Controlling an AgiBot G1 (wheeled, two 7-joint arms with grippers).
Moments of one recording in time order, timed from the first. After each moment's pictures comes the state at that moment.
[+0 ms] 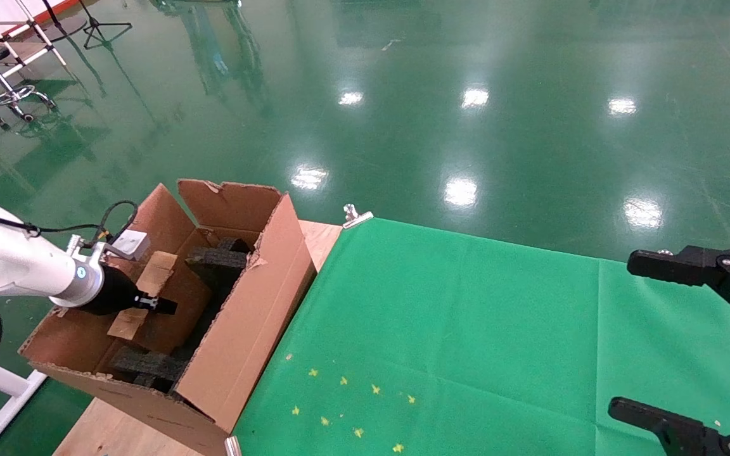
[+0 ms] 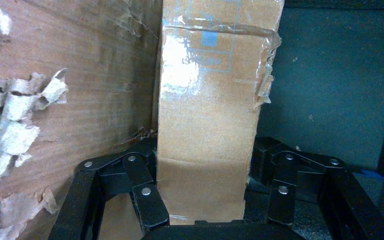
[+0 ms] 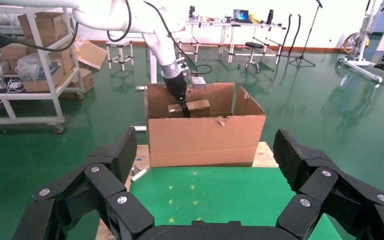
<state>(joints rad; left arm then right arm) -1.65 0.88 1.47 0.02 1.37 0.86 -0.87 1.09 -0.59 -0.33 1.26 -0.69 -1.47 0.16</state>
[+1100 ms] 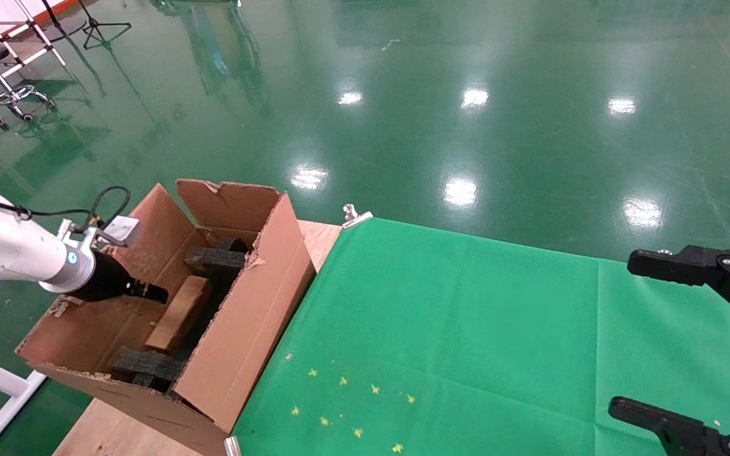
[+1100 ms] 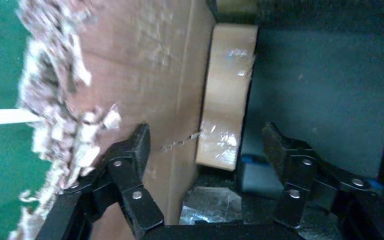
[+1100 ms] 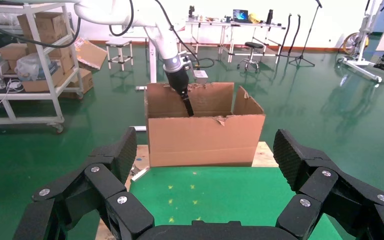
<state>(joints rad) -1.73 0.88 1.49 0.04 1.40 0.87 -0.87 1.09 -0.59 -0.33 1.26 -0.69 -1.47 0.16</state>
